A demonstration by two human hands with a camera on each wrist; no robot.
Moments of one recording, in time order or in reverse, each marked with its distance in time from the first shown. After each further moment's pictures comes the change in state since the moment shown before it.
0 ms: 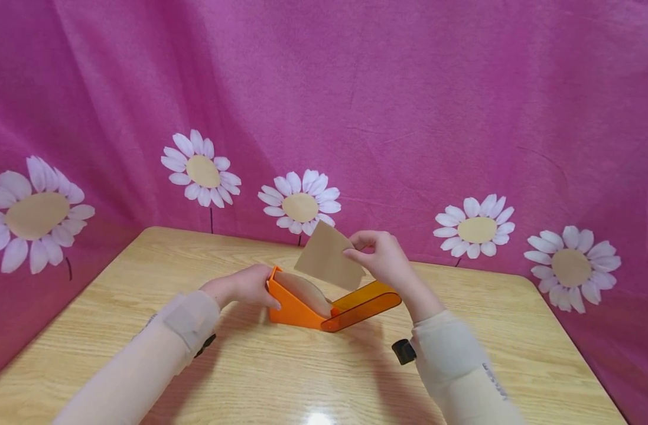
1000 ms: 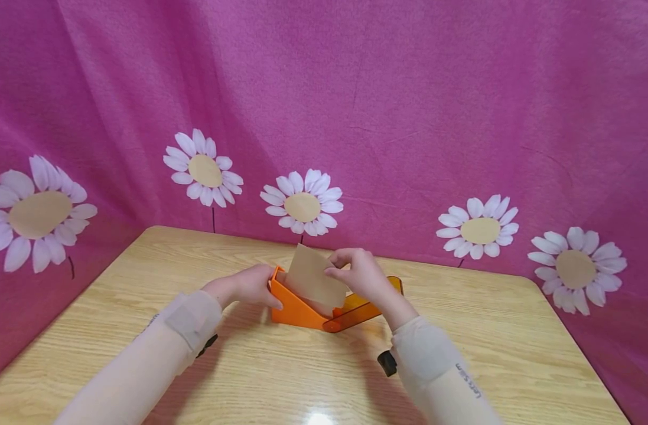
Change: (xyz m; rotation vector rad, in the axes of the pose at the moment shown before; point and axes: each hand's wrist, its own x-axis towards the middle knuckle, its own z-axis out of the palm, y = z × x) left_hand 0.000 -0.001 0.000 -0.008 -0.012 -0.018; right_hand 0.009 0.009 0.045 -0.051 -0.088 -0.029
